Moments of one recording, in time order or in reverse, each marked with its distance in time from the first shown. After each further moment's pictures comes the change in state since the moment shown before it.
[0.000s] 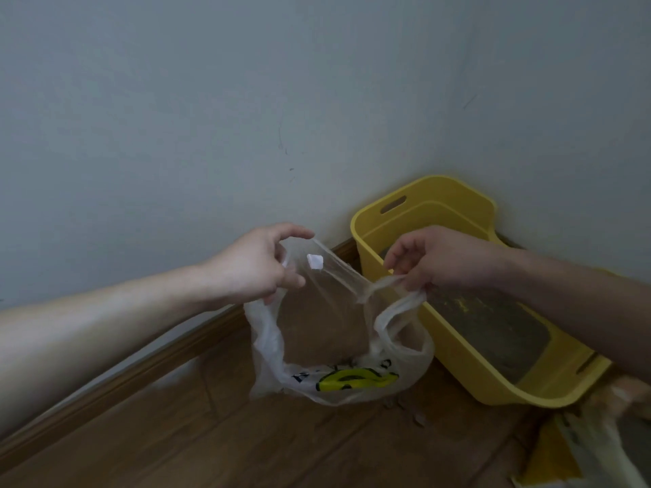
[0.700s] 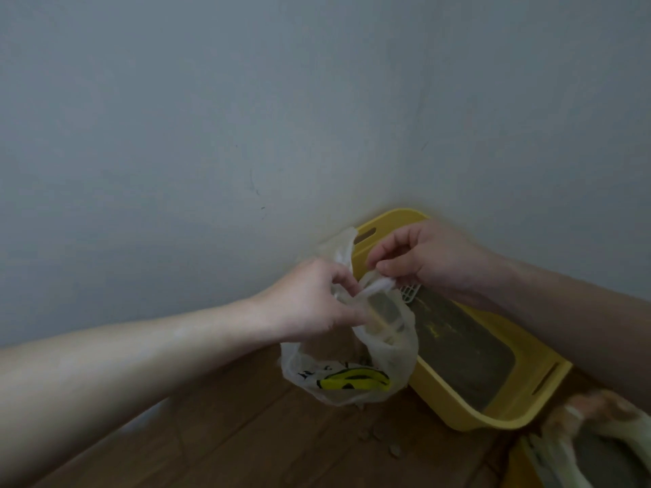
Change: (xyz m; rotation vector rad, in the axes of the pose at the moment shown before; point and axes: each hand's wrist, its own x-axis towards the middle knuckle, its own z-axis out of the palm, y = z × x) left_hand -0.002 0.084 0.050 0.161 -0.051 0.195; right_hand -0.035 -0.021 -0.032 0.299 0.215 -0.139
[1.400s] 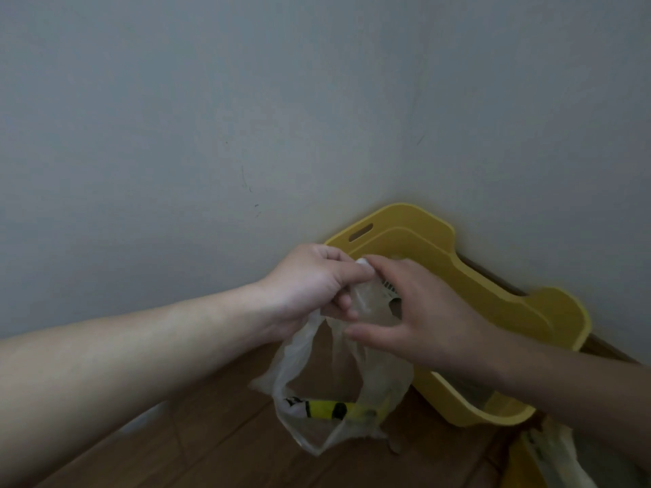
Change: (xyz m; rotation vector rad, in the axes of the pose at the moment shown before) left_hand 0.006 0.018 0.004 -0.812 -0.036 -0.219; right_hand -0.040 0.033 0.031 -0.687 0.100 -0.395
